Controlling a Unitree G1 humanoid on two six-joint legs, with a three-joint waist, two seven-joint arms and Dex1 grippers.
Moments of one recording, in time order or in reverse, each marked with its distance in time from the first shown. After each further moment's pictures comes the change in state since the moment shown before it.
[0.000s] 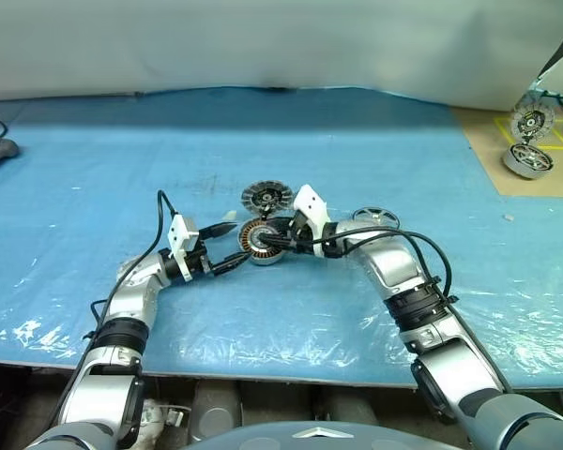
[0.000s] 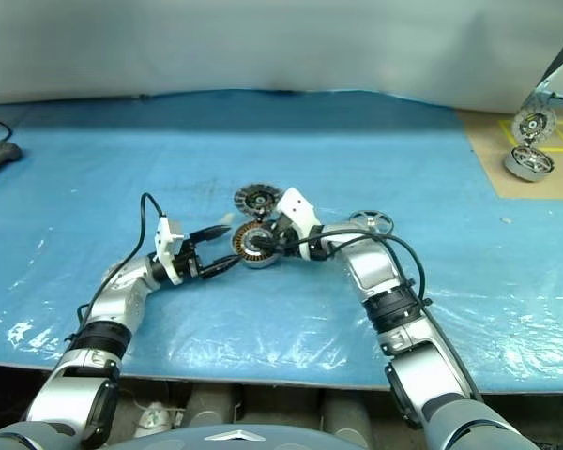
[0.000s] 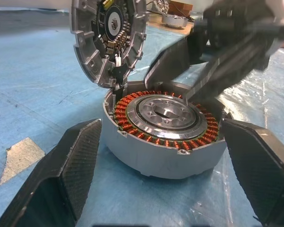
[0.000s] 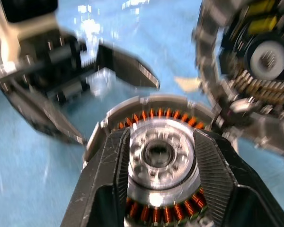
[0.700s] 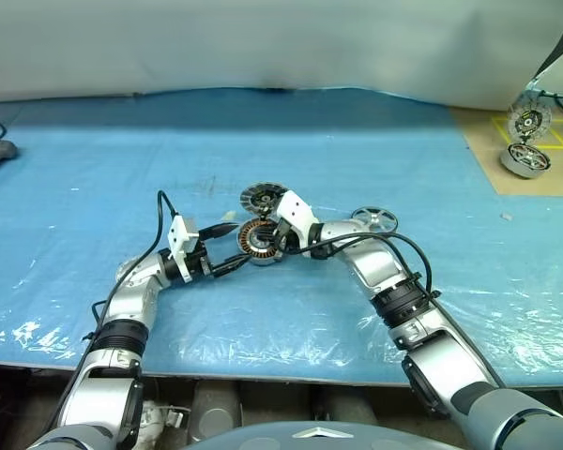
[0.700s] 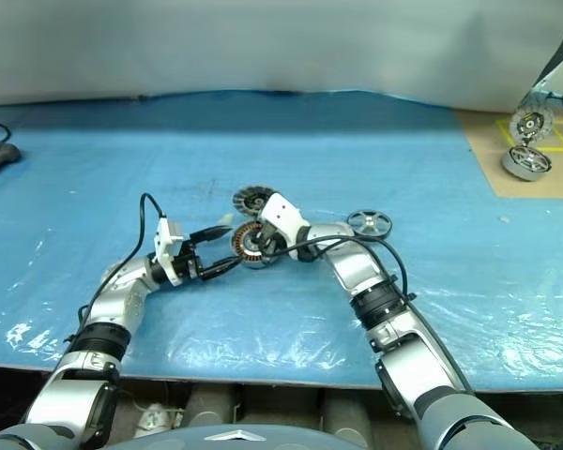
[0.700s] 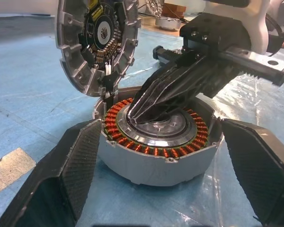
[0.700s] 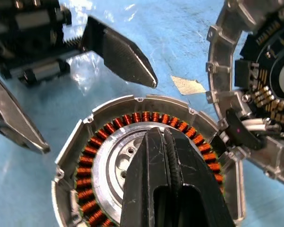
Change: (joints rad) left arm 0.012 0.000 0.000 -0.033 0.000 0.002 -0.013; right arm -0.043 0.013 0.148 0.175 -0.192 -0.225 -0.073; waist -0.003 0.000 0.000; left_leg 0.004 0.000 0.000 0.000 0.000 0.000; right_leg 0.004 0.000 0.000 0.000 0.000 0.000
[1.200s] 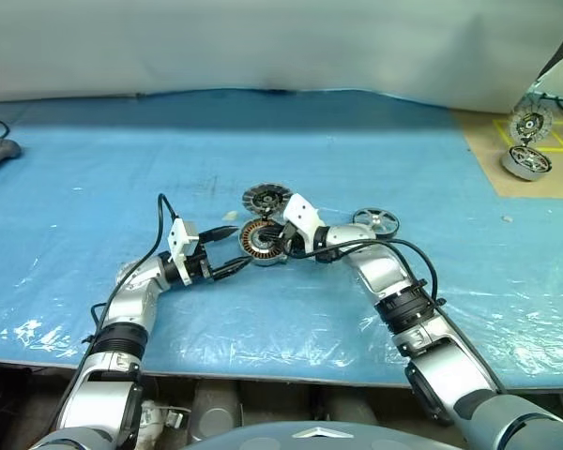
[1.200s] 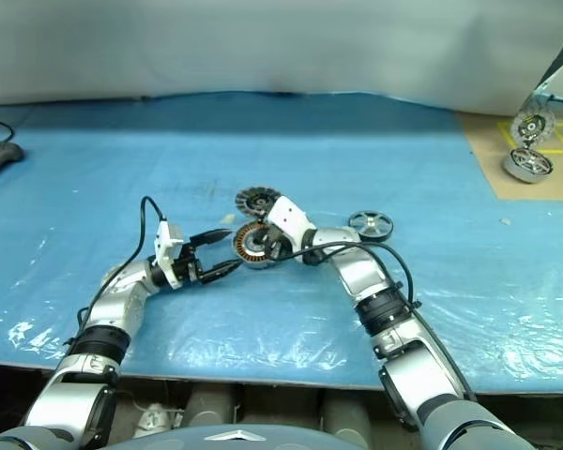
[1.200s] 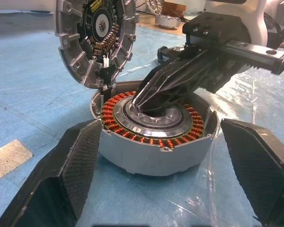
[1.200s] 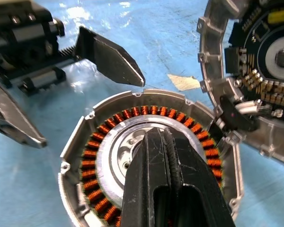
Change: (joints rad) left arm 0.017 0.000 -0.003 -0.013 -0.001 0.003 -0.003; right arm 0.066 0.010 -0.103 -0.061 0.106 0.077 0.045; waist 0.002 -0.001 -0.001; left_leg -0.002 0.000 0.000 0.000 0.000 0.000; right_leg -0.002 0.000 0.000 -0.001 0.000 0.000
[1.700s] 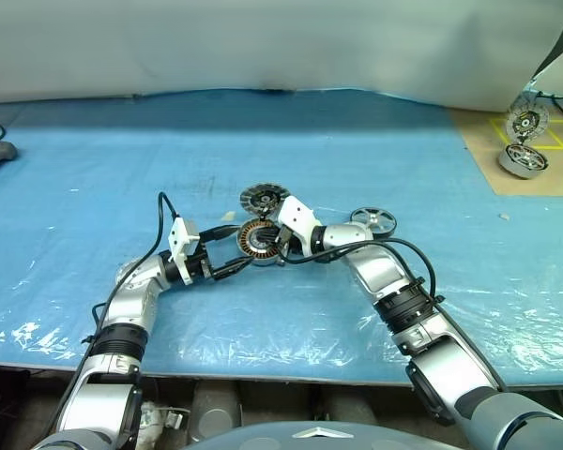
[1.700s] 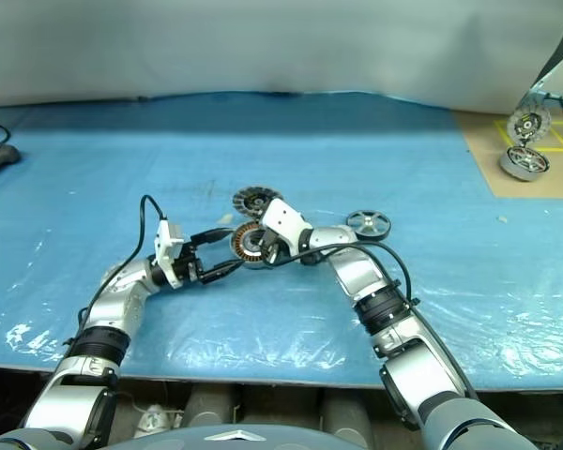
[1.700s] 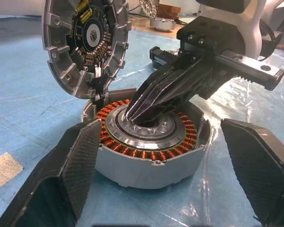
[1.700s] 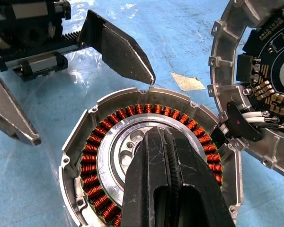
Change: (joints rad) left arm 0.012 -0.001 -0.003 -0.043 -0.002 0.021 0.001; right arm -0.027 -0.015 0.071 0.022 -0.088 -0.075 -0.024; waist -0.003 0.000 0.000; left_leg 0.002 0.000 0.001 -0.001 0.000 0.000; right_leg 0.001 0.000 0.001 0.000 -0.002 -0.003
